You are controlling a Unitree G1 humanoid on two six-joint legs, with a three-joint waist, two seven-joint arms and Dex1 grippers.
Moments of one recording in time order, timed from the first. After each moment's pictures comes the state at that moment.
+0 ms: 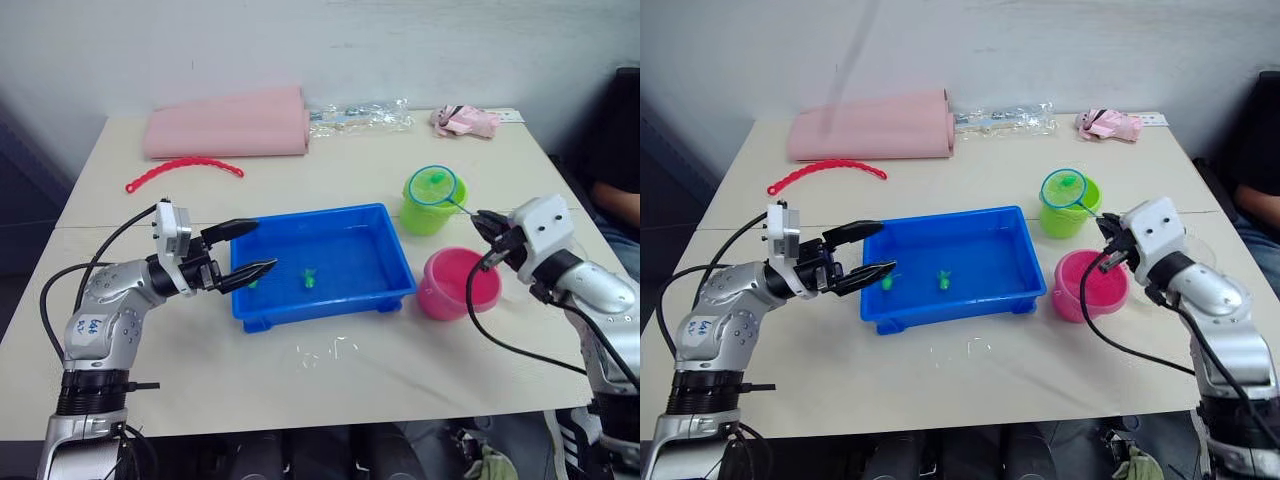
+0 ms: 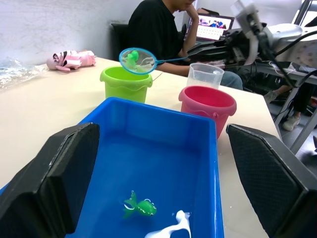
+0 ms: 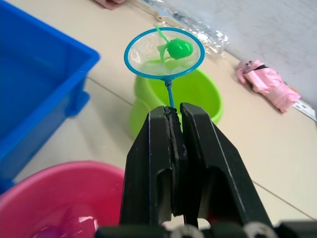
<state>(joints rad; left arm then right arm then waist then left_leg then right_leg) -0.35 0.59 0.18 -0.02 -0.60 0.32 -1.04 -0.18 -0.70 -0.23 -0.30 0.28 0.35 0.53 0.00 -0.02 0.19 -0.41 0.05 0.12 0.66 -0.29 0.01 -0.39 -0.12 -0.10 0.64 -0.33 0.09</state>
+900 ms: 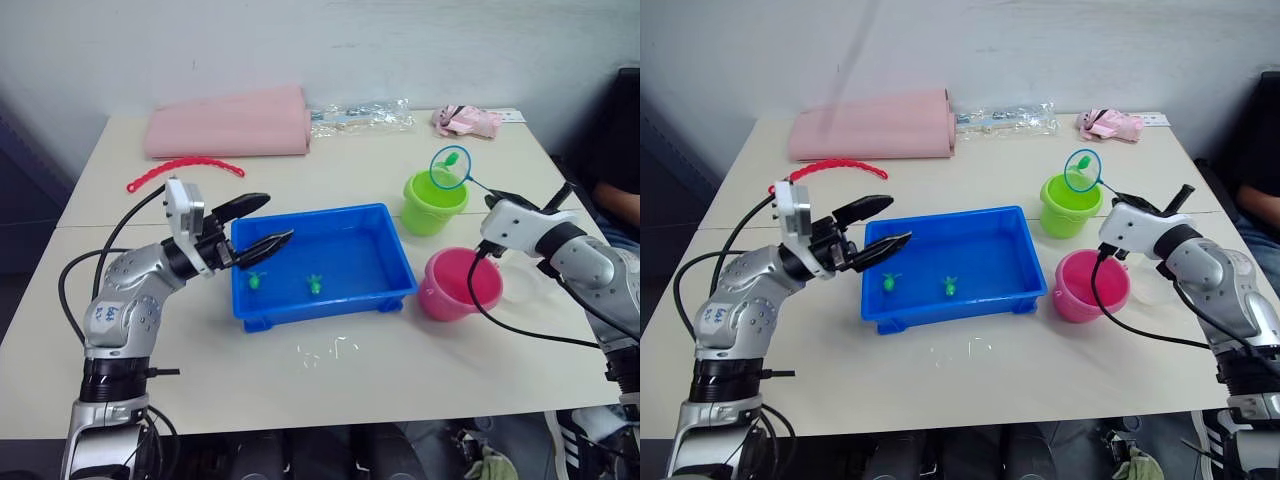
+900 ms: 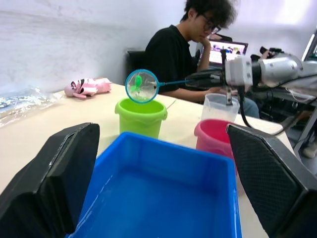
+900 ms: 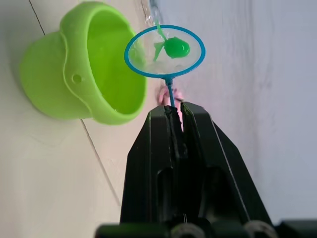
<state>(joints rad) -0.50 0.48 0.14 -0.07 -0.60 0.40 -0.86 -0.47 -0.93 0.06 0.24 -0.40 -0.29 0.33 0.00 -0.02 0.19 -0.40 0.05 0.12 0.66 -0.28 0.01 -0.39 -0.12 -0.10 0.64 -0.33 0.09</state>
